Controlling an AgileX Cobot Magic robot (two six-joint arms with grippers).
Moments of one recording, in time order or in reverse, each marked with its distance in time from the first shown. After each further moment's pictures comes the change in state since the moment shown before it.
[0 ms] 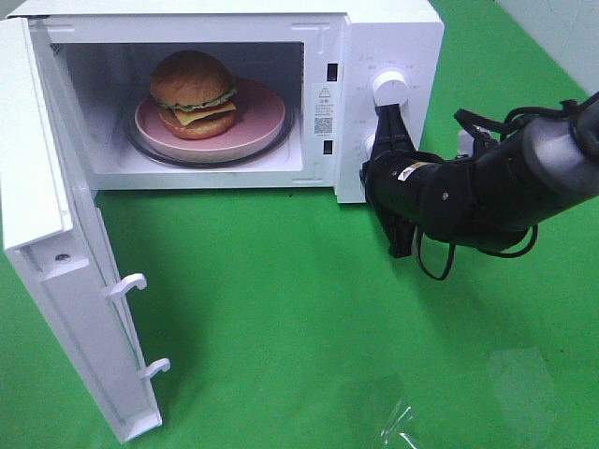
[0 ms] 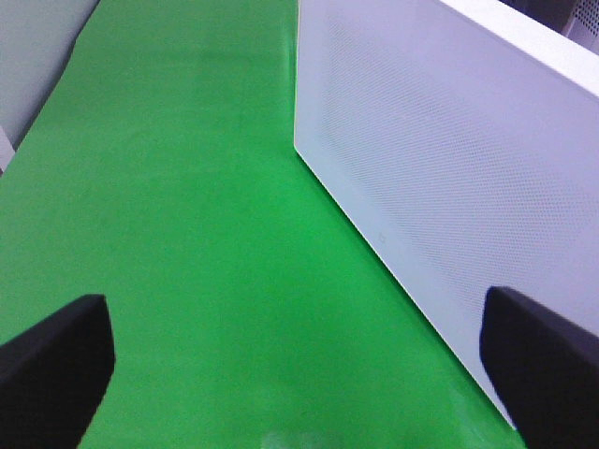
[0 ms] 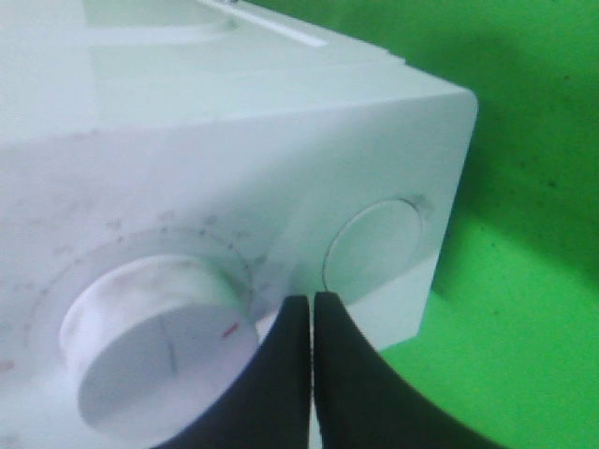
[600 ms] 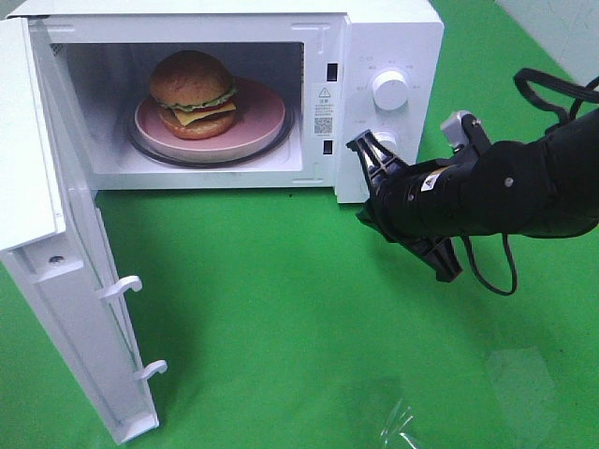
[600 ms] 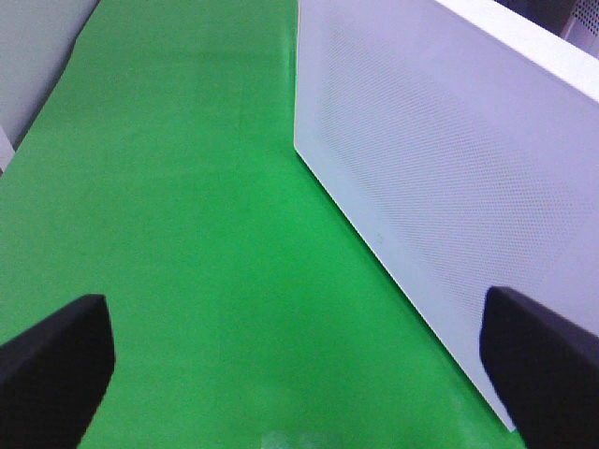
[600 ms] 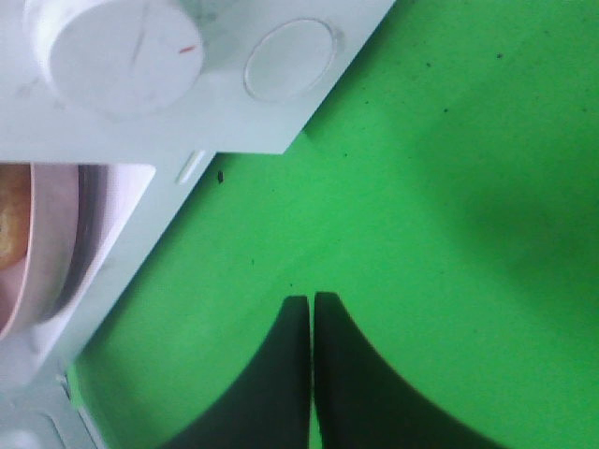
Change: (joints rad) left arm 0.000 0.000 0.000 0.000 0.000 0.000; right arm 0.000 -0.231 0.115 -0.160 0.389 -0.350
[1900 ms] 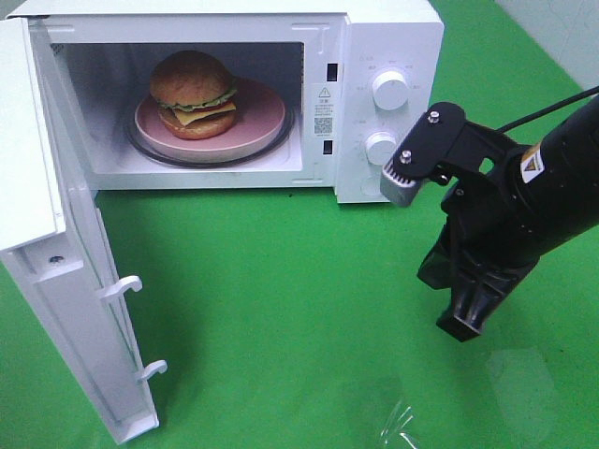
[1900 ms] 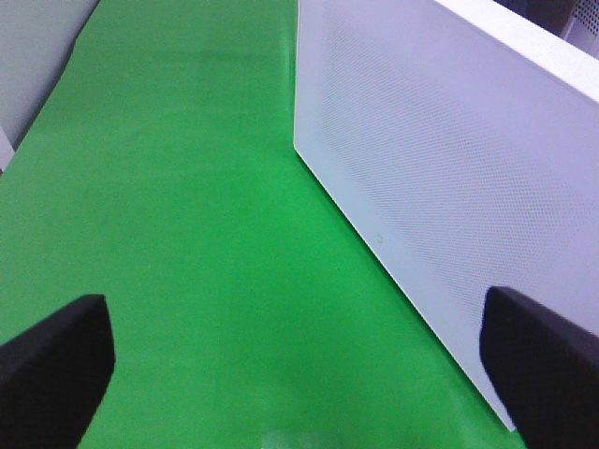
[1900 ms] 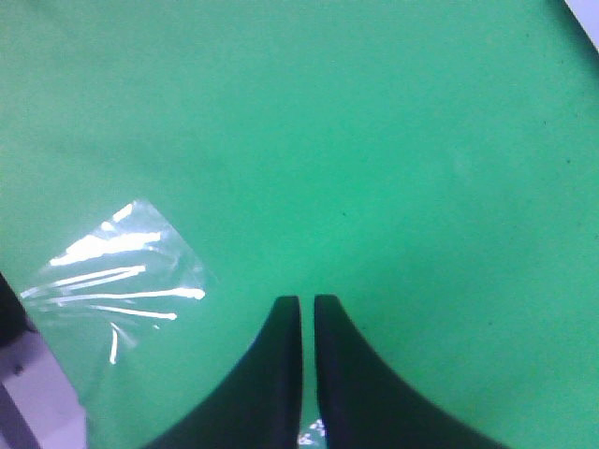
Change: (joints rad) left arm 0.000 0.000 0.000 0.000 0.000 0.000; right arm 0.000 -0.390 0.000 -0.271 0.804 -1.483
